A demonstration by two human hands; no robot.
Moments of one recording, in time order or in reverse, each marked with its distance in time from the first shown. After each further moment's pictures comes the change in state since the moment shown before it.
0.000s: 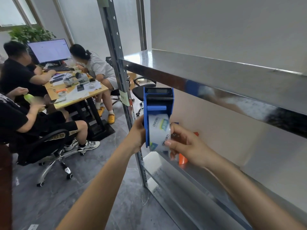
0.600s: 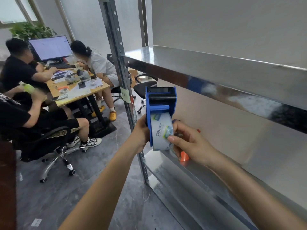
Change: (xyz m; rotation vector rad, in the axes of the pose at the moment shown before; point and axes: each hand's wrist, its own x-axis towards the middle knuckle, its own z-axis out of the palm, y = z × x) left_hand -0.002 -0.002 0.011 -0.031 0.103 -0.105; right_hand -0.004 0.002 0.001 -0.031 0.083 -0.009
